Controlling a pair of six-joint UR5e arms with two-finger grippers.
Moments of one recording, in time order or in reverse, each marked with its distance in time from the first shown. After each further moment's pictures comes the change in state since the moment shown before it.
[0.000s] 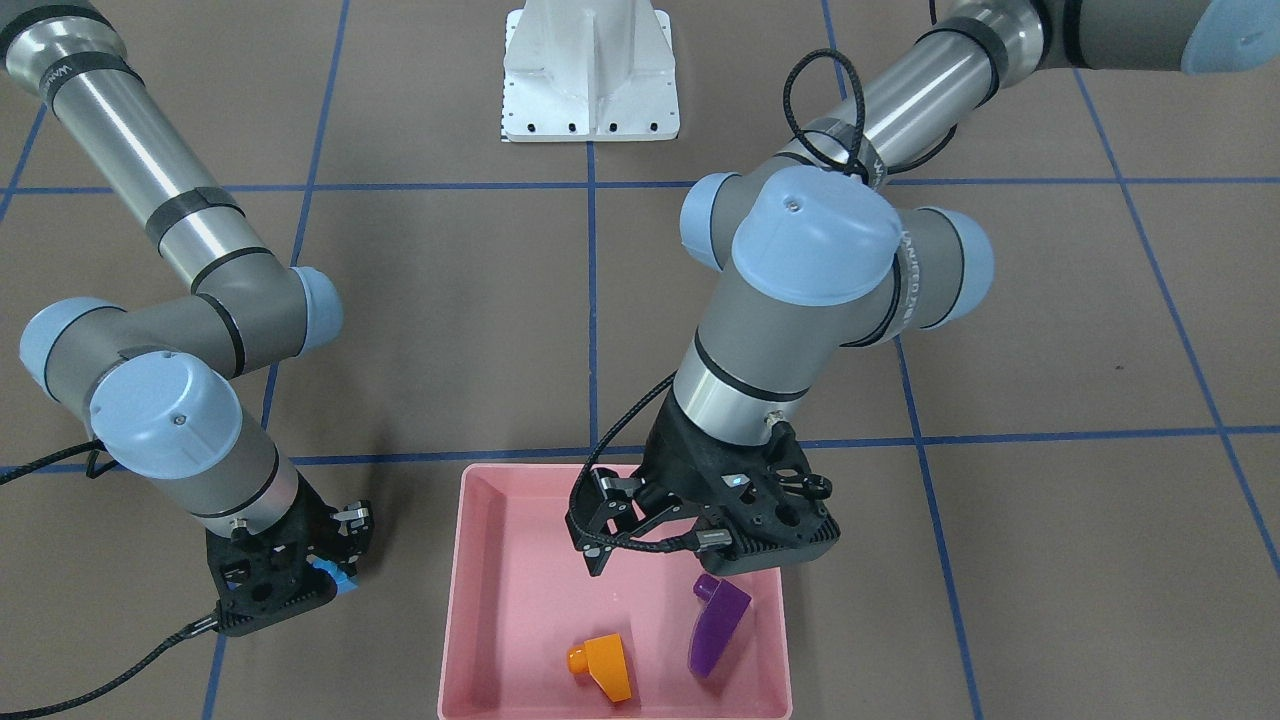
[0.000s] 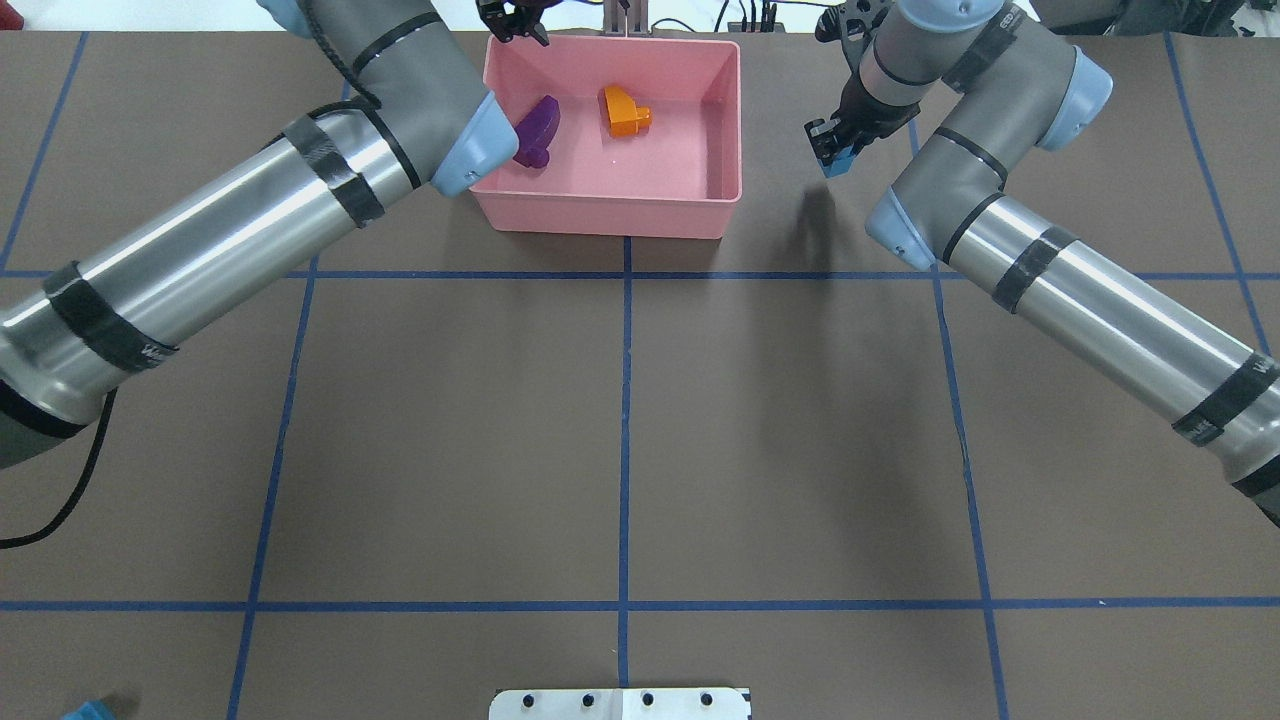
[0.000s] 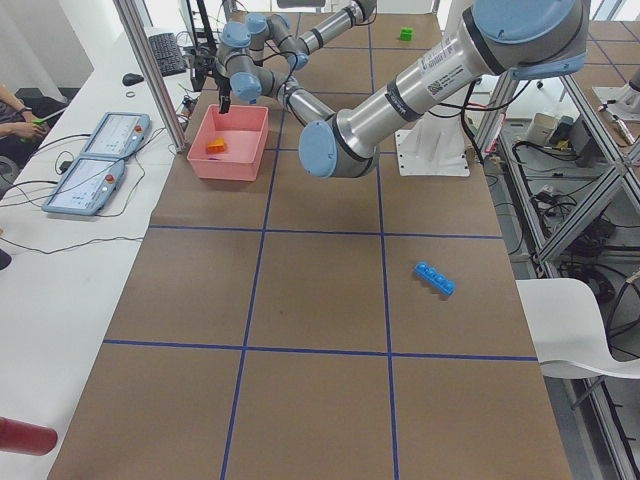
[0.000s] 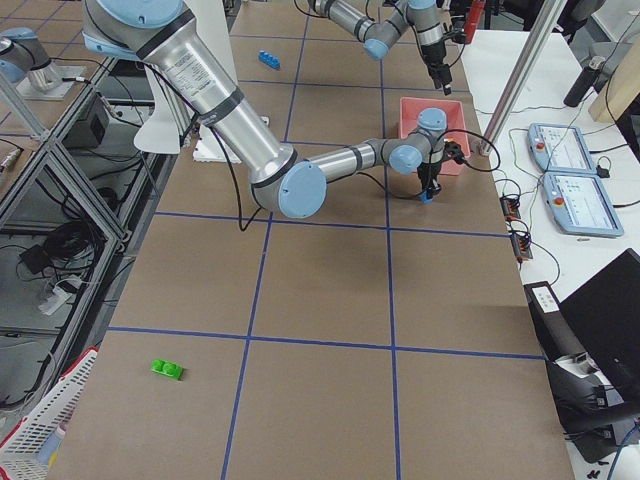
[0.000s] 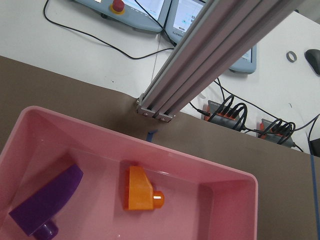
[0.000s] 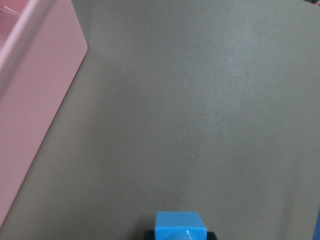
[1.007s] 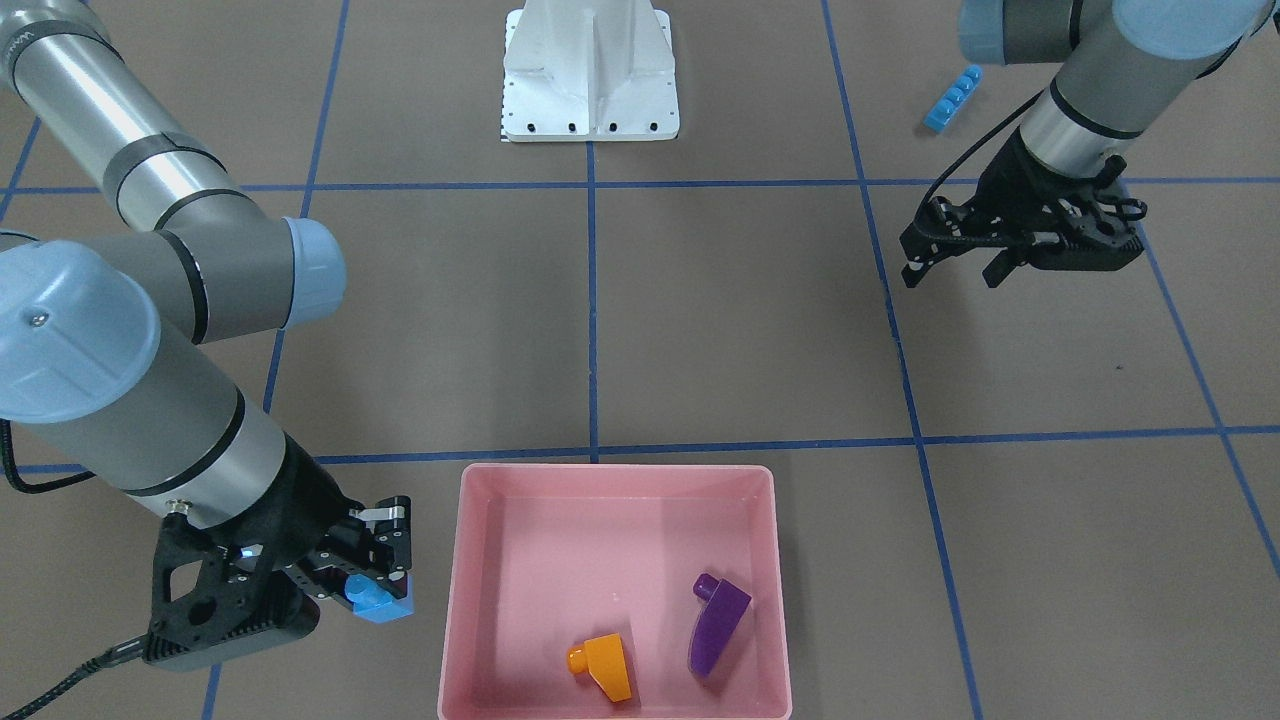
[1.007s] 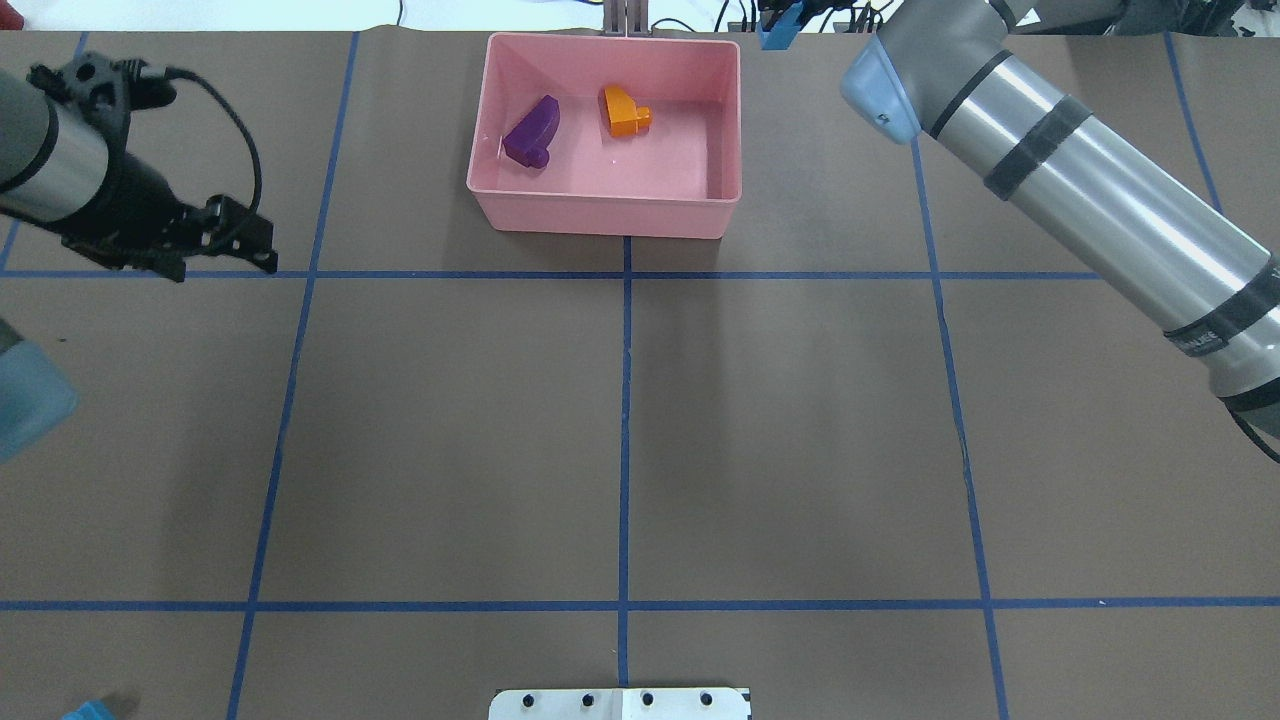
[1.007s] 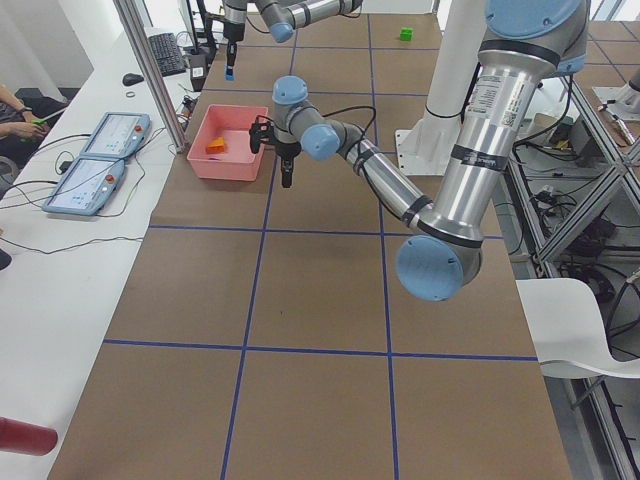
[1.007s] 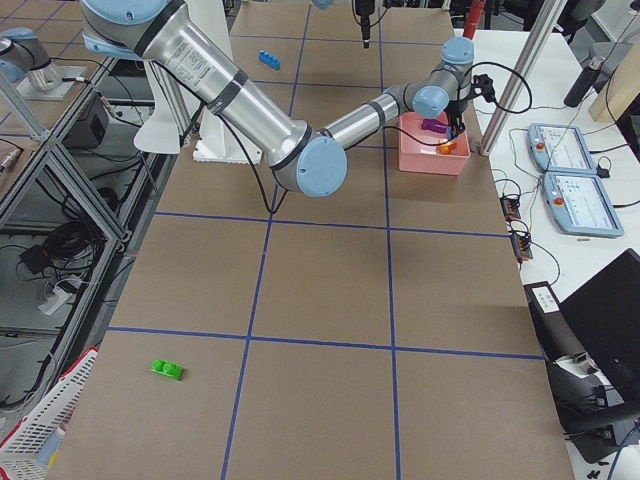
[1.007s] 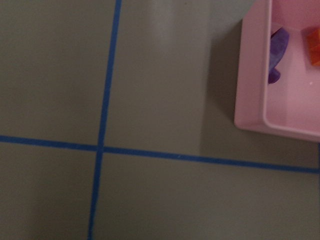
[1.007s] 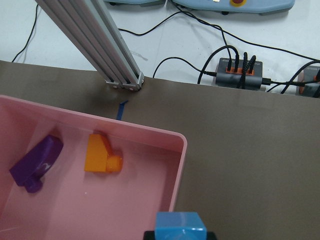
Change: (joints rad) left arm -0.014 0.850 -0.902 0.435 -0.161 0.427; right arm 0.075 0.147 0.096 -0.056 0.098 0.225
